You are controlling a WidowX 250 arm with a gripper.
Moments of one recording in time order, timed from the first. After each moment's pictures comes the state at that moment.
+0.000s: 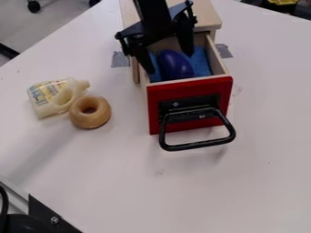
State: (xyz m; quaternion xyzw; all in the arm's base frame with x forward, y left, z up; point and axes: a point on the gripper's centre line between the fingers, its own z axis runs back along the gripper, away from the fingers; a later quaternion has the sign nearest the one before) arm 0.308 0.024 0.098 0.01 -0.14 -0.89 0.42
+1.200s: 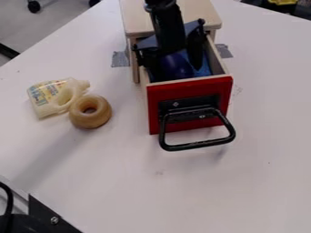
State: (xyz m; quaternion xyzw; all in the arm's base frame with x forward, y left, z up) arm 0.324 0.022 0.061 0.02 -0.10 -0.90 0.42
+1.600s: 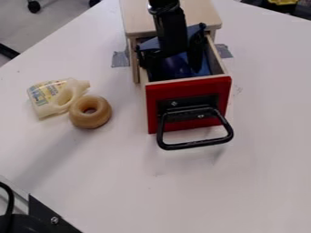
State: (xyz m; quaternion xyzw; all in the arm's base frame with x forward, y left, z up) arm 0.329 0.027 0.052 0.02 -0.08 -0.90 0.43
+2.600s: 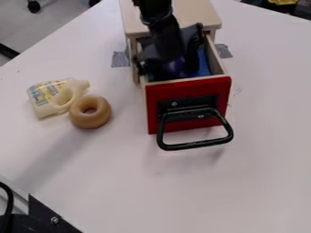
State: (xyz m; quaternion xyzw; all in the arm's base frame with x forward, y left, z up) arm 0.309 0.015 0.067 0.05 -0.14 -0.89 0.44
